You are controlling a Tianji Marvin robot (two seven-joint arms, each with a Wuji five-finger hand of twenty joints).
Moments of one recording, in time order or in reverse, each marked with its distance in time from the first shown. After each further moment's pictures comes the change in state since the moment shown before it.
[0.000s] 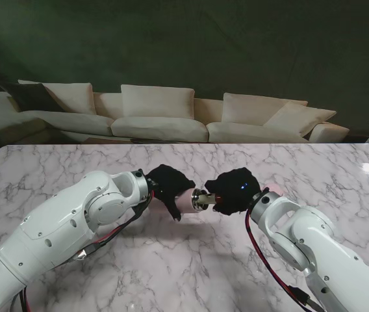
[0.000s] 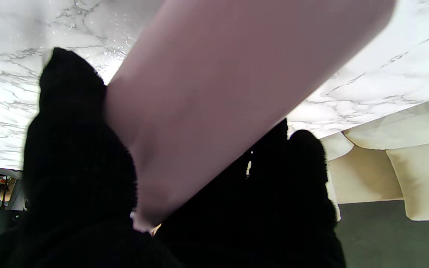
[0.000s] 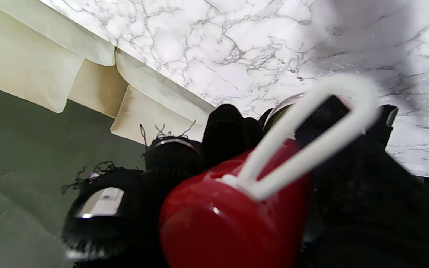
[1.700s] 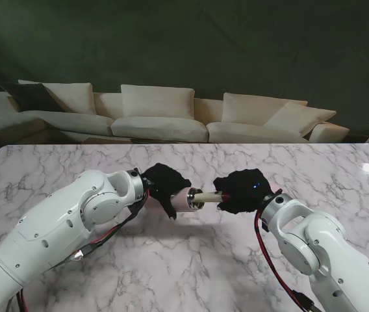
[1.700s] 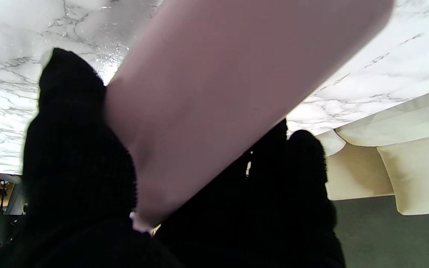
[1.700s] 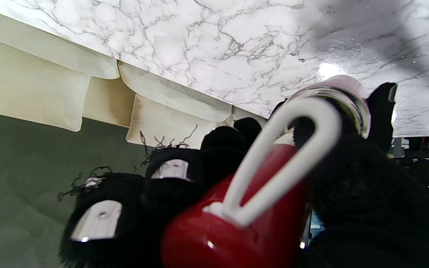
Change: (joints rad) left arm 0.020 0.006 -0.042 -0.001 0.034 -0.033 -0.001; right arm -0.077 -0.022 0.104 -0.023 0.125 0.006 -0.005; left_hand 0.000 0.000 0.000 0.000 0.000 0.000 0.000 0.000 0.000 0.000 0.002 0.000 0.000 0.000 0.001 0.000 0.000 0.000 0.001 0.000; right_hand 0.012 0.030 -0.029 0.012 0.000 0.006 0.044 0.232 0.012 0.014 0.155 0.169 -0.001 -0.012 0.125 0.065 0.005 0.020 0.058 0.041
